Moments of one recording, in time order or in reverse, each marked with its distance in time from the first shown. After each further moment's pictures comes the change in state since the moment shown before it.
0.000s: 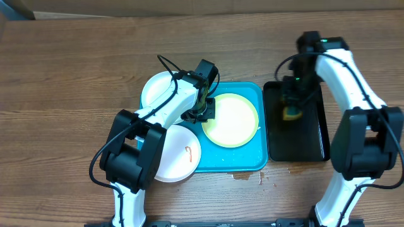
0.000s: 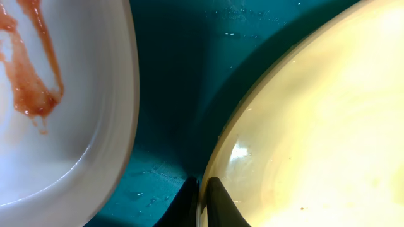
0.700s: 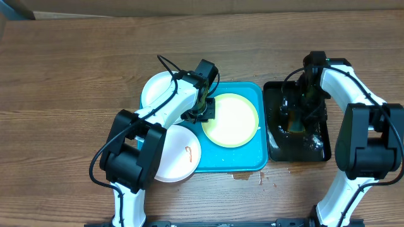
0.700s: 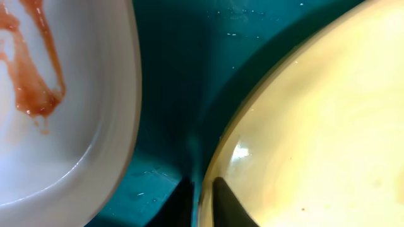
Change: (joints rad) left arm 0.000 0.000 0.000 0.000 -0.003 -0.005; right arm -0.053 0.000 -0.246 0.214 0.050 0.006
